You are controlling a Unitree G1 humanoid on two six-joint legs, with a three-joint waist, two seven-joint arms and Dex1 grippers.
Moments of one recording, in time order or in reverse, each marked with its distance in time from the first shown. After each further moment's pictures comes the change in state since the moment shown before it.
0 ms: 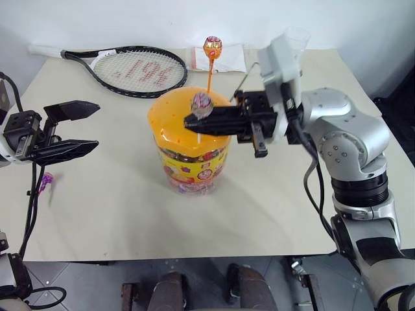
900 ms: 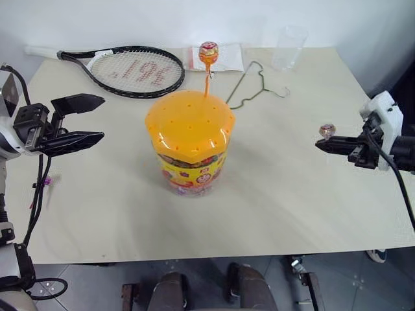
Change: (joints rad) left arm -0.072 -0.004 -0.088 0.089 -0.018 -0.078 -0.001; right arm 0.511 -0.583 -0.277 0.094 -0.147 0.354 -0.194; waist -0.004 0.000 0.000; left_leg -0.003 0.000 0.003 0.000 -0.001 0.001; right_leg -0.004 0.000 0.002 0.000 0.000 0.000
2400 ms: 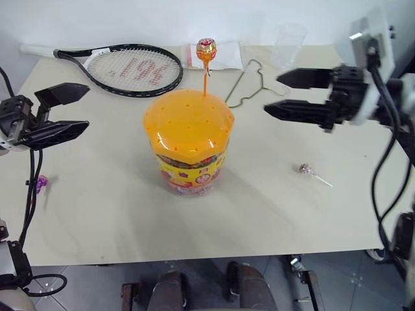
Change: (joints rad) left arm -0.024 0.017 0.061 0.043 -0.038 0.016 0.000; right arm -0.481 0.287 0.061 -0.082 0.184 0.072 0.072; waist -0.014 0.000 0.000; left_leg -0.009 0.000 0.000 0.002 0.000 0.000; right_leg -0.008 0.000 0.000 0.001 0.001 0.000
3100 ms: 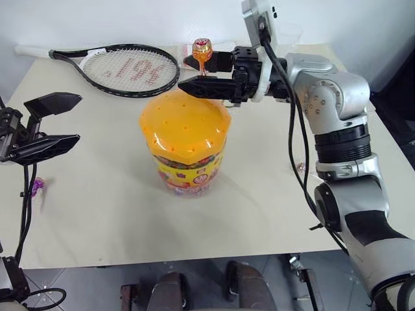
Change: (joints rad) left arm 0.151 -0.004 0.114 -0.150 -0.030 0.044 0.002; right arm -0.274 0.437 0.197 0.503 -0.190 -0.371 0.150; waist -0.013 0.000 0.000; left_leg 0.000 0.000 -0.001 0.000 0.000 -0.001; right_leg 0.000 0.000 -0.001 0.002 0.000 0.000
